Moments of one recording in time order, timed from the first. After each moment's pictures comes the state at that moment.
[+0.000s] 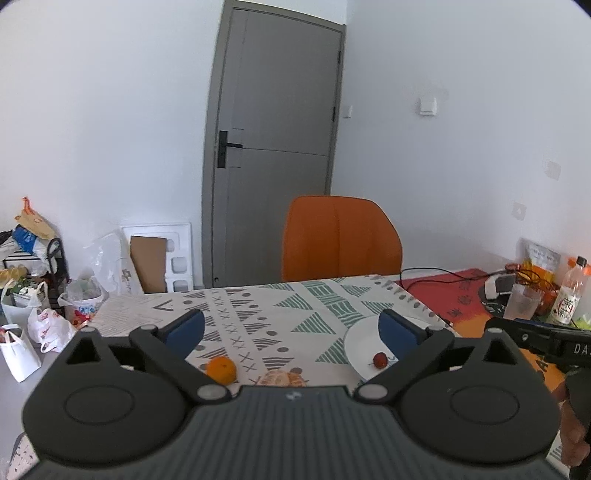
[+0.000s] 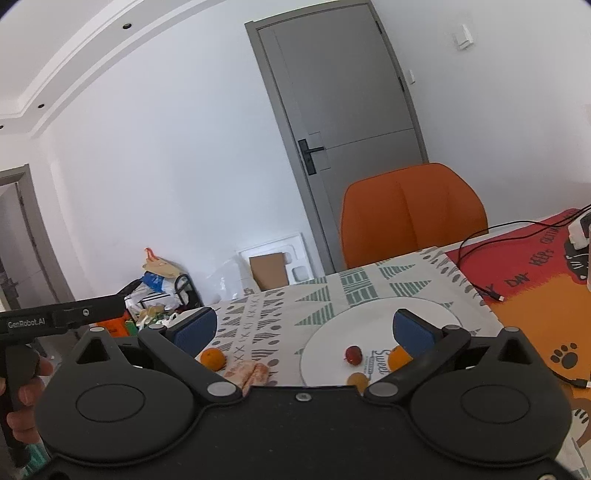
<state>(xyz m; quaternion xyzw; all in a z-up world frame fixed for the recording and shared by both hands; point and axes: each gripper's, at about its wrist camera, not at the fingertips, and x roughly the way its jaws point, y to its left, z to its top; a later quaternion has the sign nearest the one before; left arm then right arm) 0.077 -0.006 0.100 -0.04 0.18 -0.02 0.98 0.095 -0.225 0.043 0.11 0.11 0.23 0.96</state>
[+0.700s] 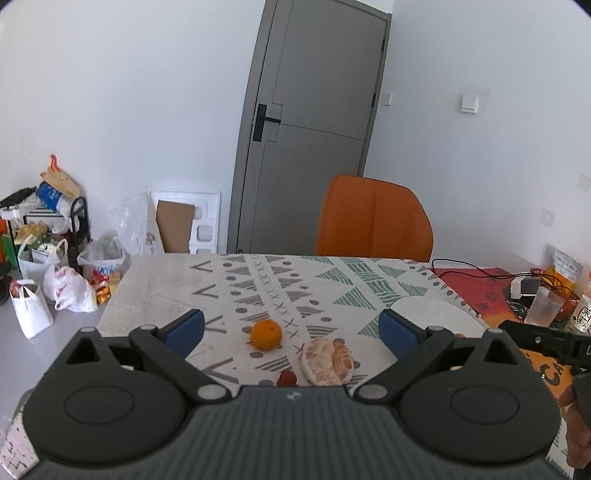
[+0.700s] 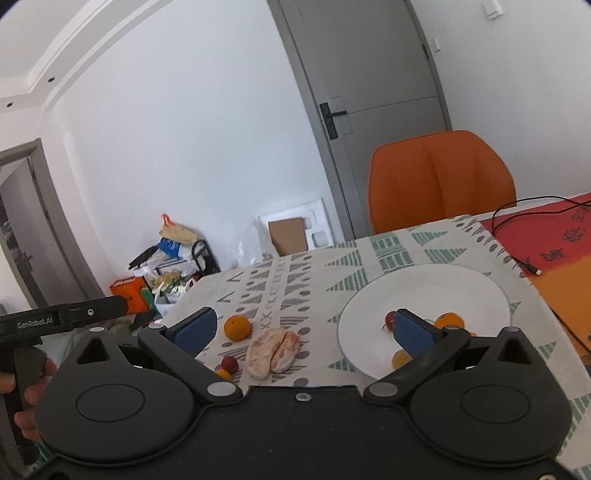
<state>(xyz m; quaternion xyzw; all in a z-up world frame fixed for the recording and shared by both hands) 0.070 0.045 0.069 -0.09 0.21 0.02 0.97 0.107 -0.184 0.032 0.09 0.17 0.26 0.95</state>
